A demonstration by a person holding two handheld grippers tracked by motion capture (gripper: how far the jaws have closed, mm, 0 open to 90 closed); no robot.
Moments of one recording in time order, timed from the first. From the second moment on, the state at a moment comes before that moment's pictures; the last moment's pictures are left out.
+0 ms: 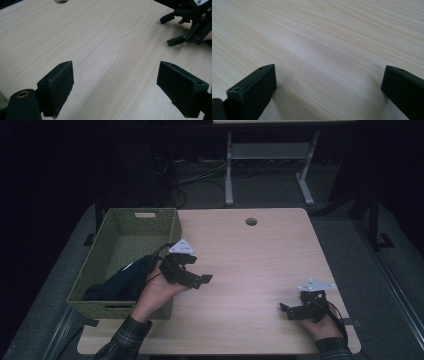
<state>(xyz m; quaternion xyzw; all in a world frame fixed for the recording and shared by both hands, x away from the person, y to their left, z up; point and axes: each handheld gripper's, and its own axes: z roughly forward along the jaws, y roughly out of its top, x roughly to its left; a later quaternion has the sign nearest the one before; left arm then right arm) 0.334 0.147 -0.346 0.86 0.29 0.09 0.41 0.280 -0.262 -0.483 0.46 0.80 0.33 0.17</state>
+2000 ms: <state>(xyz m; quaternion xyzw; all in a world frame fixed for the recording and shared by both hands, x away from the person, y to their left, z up) 0.334 0.310 -0.333 0.84 0.38 0.15 0.34 0.281 -0.263 -0.483 0.45 0.81 0.34 0.17</state>
